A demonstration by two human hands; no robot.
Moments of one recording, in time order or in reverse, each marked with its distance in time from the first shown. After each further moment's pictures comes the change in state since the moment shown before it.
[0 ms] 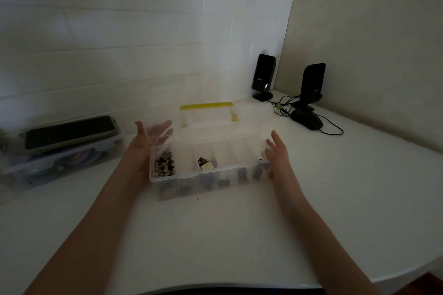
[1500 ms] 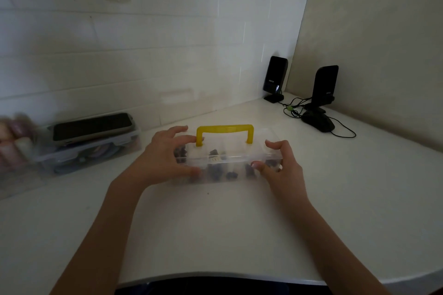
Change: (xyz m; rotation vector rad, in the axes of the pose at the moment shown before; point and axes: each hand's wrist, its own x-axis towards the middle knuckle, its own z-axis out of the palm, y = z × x) left_hand -0.022 0.009 -0.013 1.233 -0.261 0.373; right_hand 0.000 0.007 0.004 -0.385 0.100 -0.208
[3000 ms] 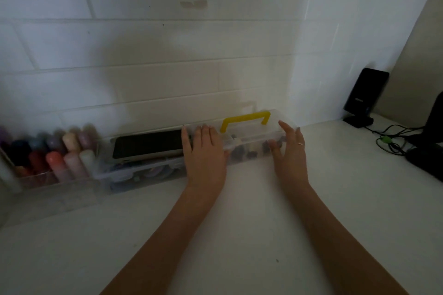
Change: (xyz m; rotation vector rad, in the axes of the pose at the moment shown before) left_hand 0.064 -0.063 0.017 0.905 0.494 -0.361; right_hand 0.141 0.007 0.163 -0.034 -0.051 -0.151
